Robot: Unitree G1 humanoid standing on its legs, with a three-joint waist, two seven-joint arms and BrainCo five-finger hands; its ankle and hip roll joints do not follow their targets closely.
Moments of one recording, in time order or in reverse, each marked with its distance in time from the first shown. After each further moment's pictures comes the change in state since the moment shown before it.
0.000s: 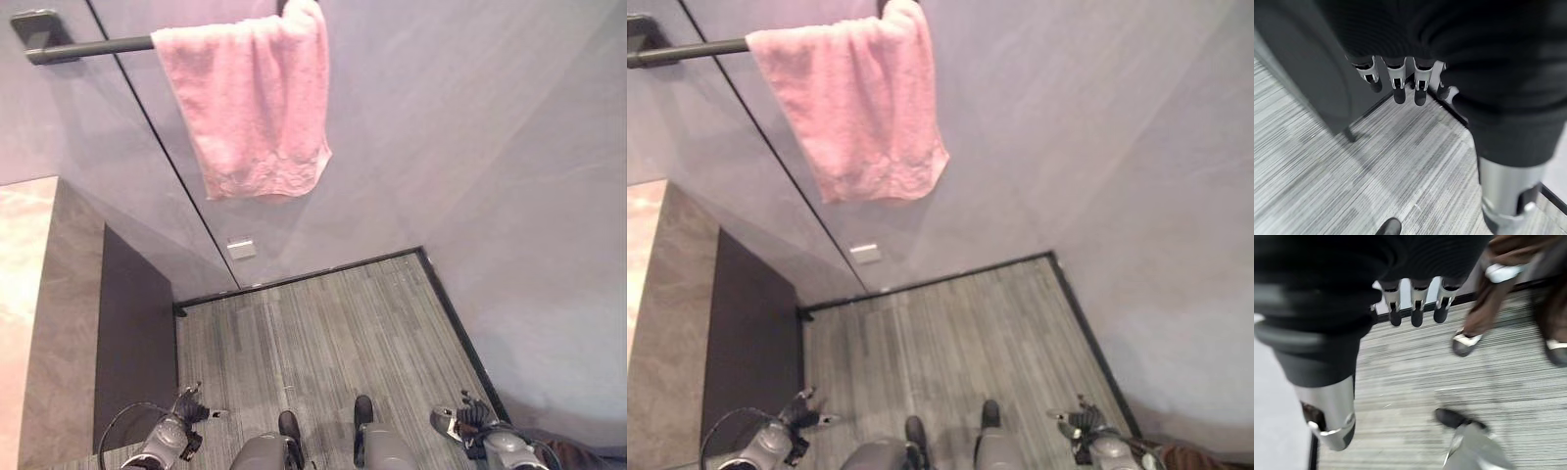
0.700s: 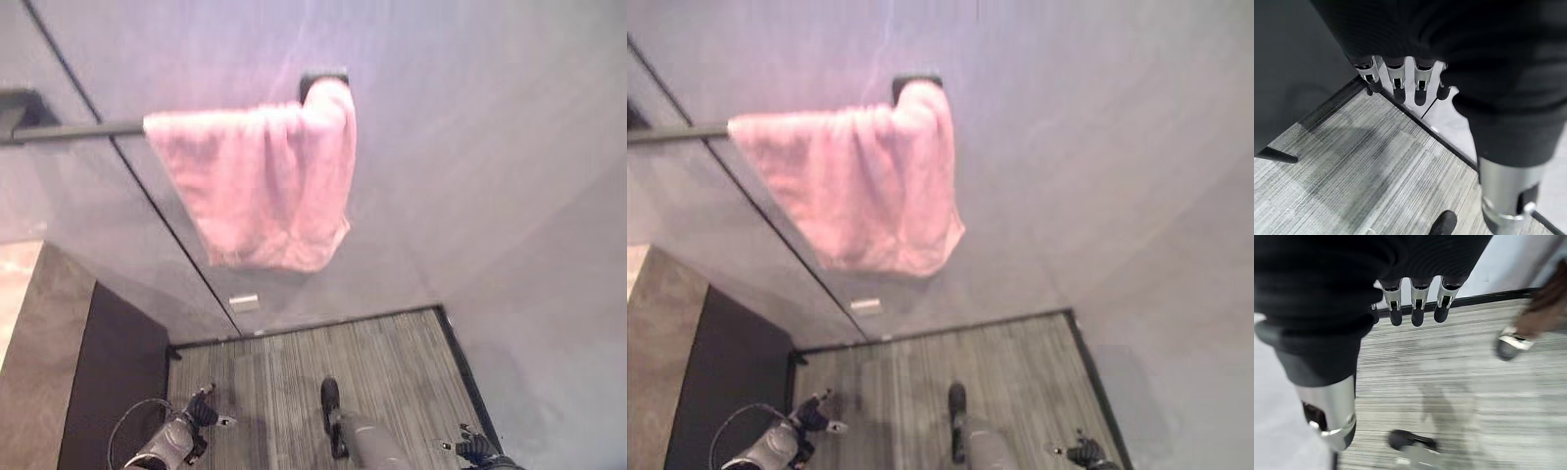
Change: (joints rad) left arm 0.004 -0.022 -0.046 0.020 0.055 -0.005 -0.032; right arm 0.101 0.024 0.018 0.026 -0.011 -0.023 0.000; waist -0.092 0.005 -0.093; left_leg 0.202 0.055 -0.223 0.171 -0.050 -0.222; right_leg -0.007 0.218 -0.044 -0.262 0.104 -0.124
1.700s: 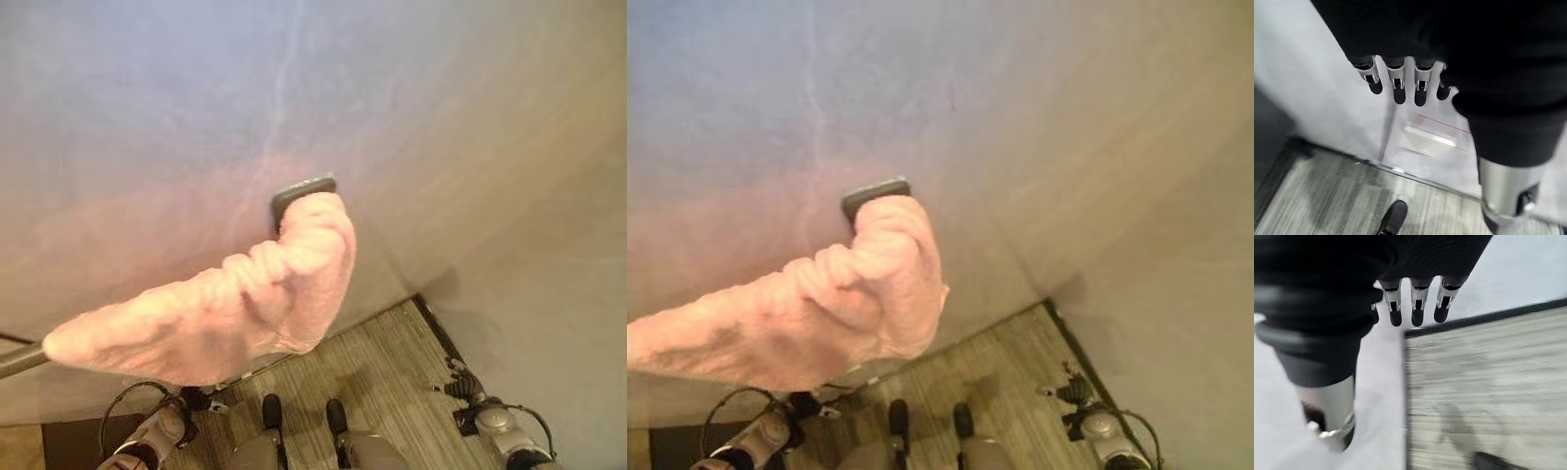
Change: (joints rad) left arm 0.017 0.103 -0.013 -0.042 0.067 -0.027 0.039; right arm -0.106 -0.068 0.076 -0.222 -0.039 -0.027 -0.033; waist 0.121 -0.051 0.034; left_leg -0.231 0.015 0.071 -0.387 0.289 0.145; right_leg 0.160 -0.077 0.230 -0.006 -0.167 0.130
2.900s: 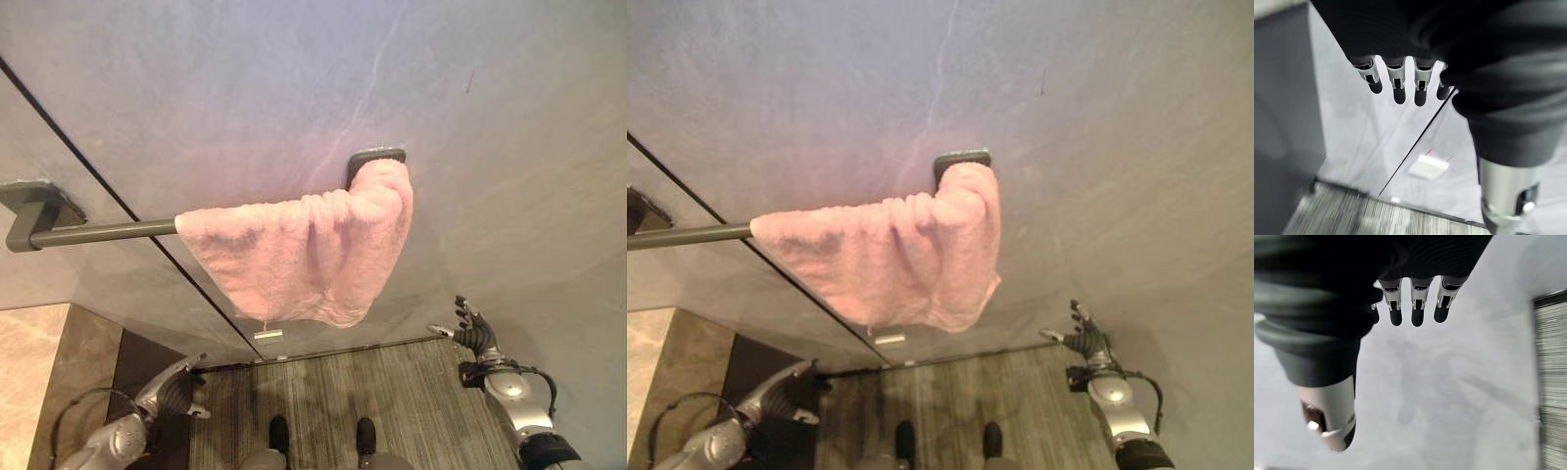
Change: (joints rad) left arm 0.292 0.427 0.060 -0.757 0.049 -0.151 -0.040; right arm 0.053 -0.112 -0.113 -0.453 0.137 -0.068 -0.041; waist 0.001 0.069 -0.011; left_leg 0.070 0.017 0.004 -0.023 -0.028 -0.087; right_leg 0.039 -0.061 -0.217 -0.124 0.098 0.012
